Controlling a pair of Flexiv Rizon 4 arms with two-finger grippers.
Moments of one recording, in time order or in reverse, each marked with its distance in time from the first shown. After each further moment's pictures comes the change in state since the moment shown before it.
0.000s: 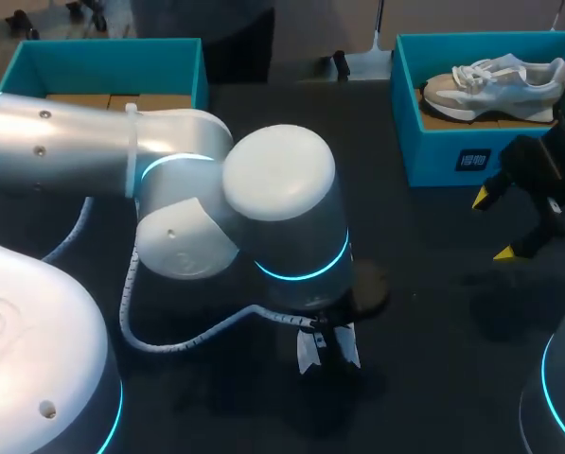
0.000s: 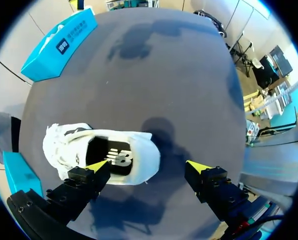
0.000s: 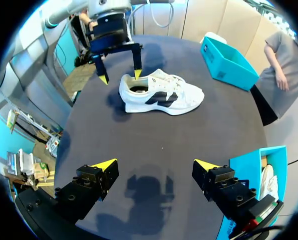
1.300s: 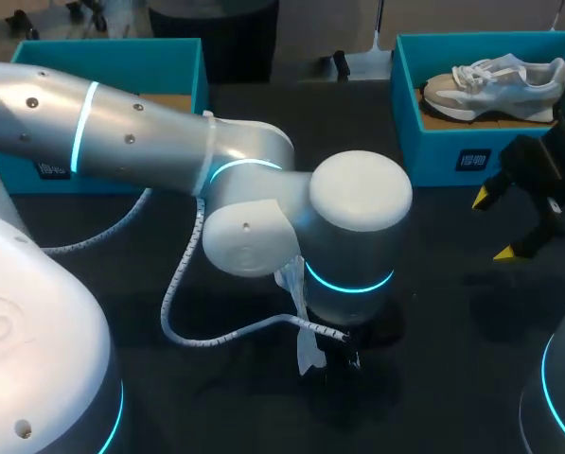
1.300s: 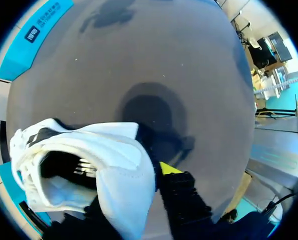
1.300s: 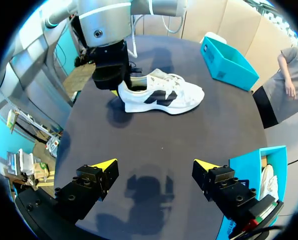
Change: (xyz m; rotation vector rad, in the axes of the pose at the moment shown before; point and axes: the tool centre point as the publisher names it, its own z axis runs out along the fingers) left arm 0.016 0.012 0.053 -0.226 0.078 0.076; right arm 0.000 0.000 0.000 0.000 0.000 0.000
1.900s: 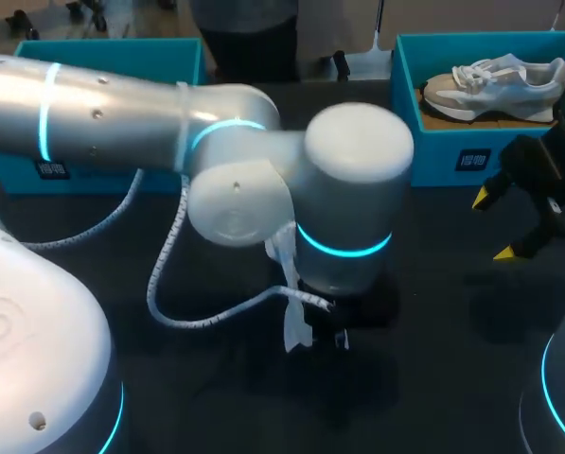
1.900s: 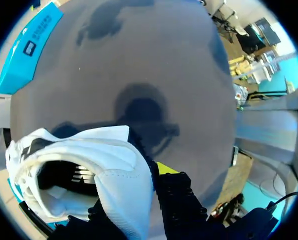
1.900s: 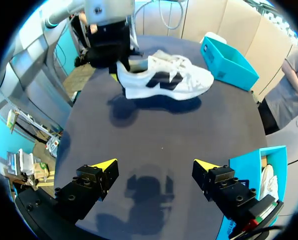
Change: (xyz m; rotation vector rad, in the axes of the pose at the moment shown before) left arm 0.000 0.020 -0.065 -0.026 0.026 0.133; right arm 0.000 0.000 0.000 0.000 0.000 0.000
